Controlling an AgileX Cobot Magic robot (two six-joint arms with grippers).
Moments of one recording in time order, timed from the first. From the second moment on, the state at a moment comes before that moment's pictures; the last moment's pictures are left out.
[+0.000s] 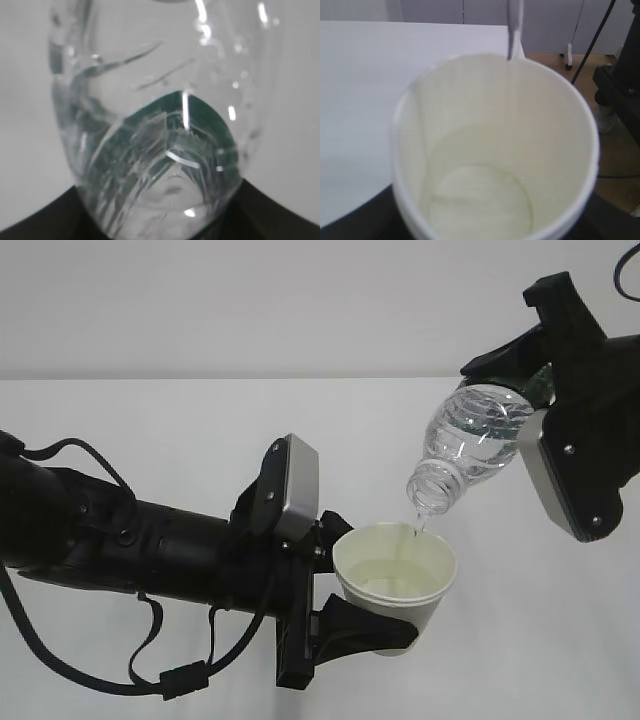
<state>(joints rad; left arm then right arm) -0.62 1.94 -0.83 1.18 -0.99 -0.56 0.28 1.28 -0.78 -1.84 -0.23 -0.14</state>
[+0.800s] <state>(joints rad) -0.62 1.94 -0.83 1.18 -0.98 -0.56 0.28 1.28 -0.79 -1.84 -0.23 -0.14</state>
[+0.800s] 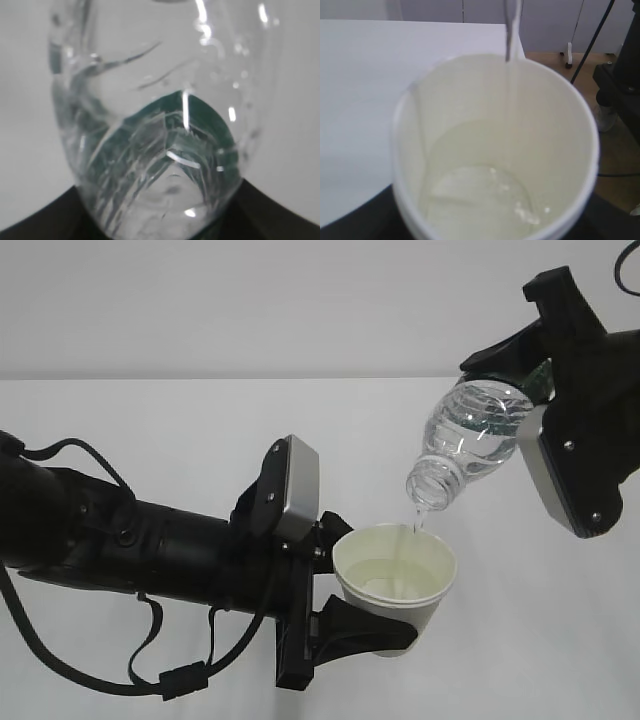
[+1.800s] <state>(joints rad) -0.62 1.94 -0.83 1.18 -0.98 -0.56 0.28 1.28 -0.79 -1.84 -0.23 -0.15</state>
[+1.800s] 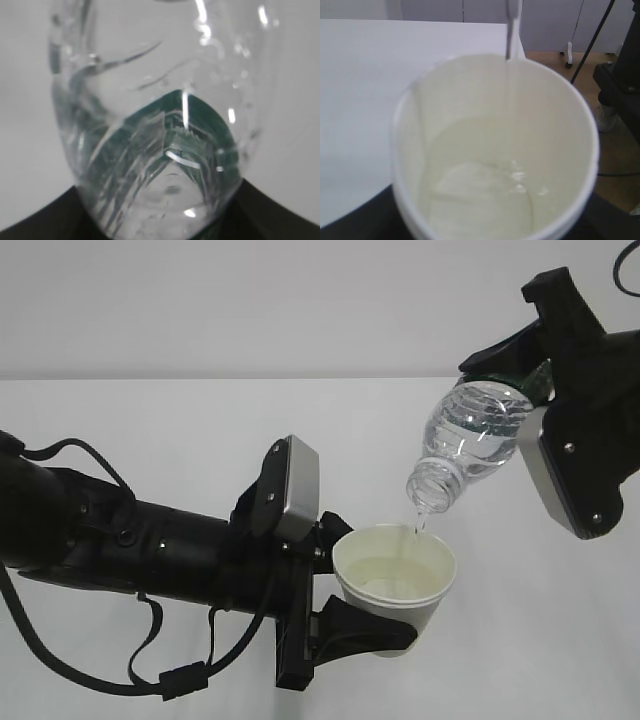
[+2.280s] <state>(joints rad) -0.62 1.94 -0.83 1.18 -0.98 -0.56 0.28 1.28 -0.79 -1.84 -0.23 -0.17</state>
